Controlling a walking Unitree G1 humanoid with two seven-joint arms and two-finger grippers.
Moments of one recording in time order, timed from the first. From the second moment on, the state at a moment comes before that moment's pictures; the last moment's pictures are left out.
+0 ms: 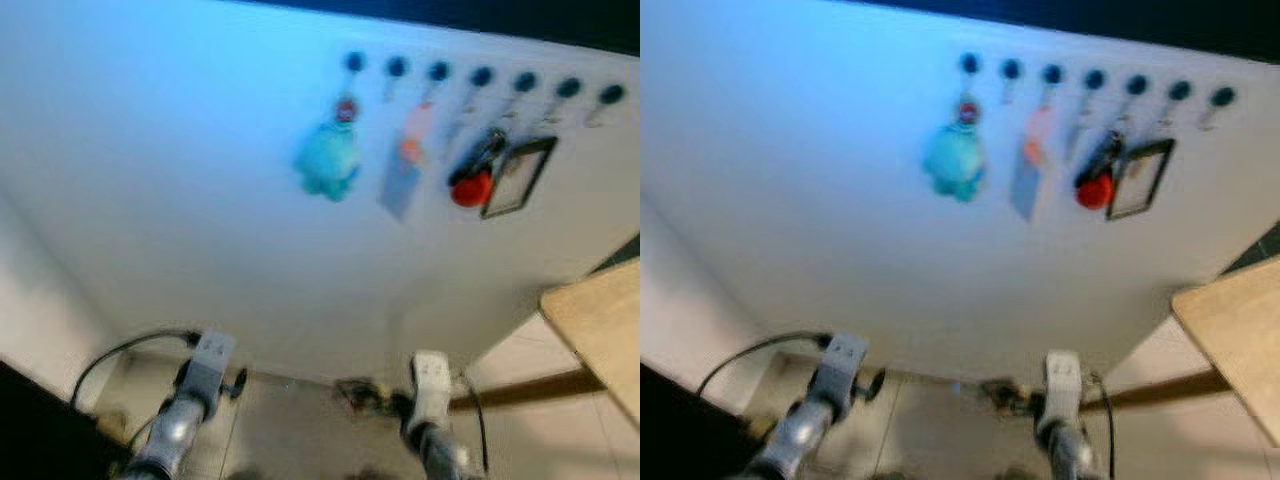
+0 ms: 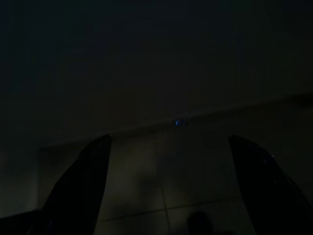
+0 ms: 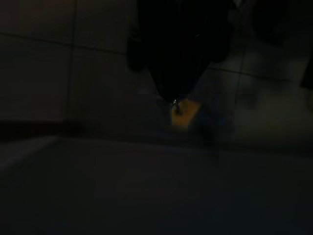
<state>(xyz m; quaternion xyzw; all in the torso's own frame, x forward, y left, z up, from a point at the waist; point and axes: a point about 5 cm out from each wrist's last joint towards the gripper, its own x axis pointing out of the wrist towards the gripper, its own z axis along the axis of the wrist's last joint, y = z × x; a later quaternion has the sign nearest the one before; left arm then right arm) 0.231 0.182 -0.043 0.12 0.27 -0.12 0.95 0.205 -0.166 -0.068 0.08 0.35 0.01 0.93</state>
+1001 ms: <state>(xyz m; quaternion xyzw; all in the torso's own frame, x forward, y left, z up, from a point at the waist) 0.254 0.199 0.095 0.12 -0.06 -0.30 0.95 0.274 -0.106 0.138 -0.04 -0.10 0.37 0.92</state>
